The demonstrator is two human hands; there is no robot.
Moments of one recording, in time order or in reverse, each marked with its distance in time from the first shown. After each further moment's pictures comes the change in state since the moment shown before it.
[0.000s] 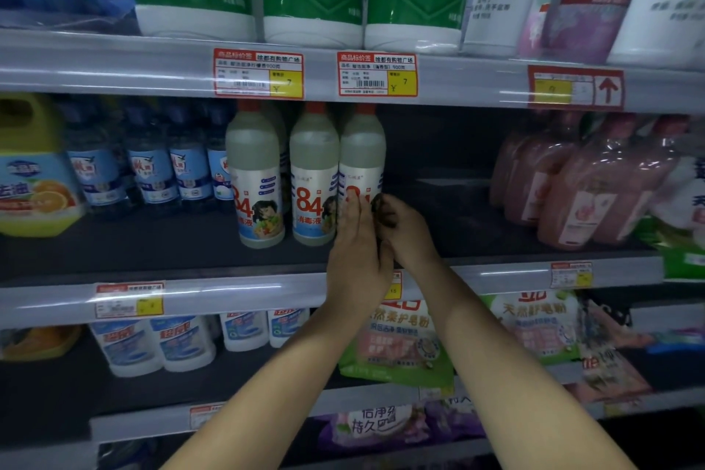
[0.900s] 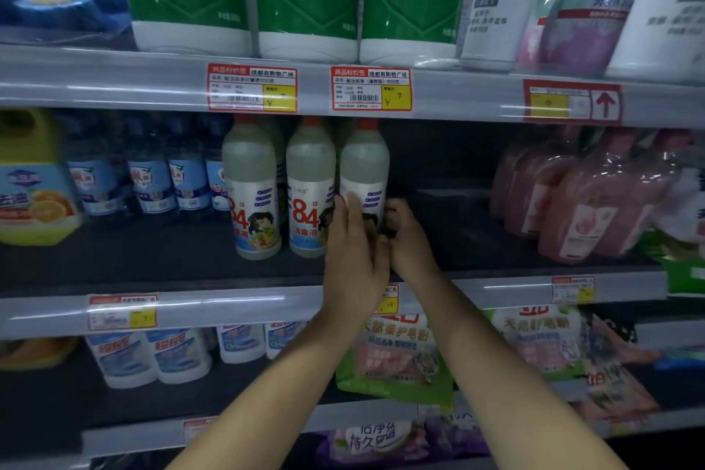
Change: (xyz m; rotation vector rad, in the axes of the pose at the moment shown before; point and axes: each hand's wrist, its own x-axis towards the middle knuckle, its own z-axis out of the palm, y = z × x) left_hand 0.010 0.007 -0.003 -0.109 0.147 -0.026; right_hand -0.002 -0.005 -0.005 0.128 0.006 0.018
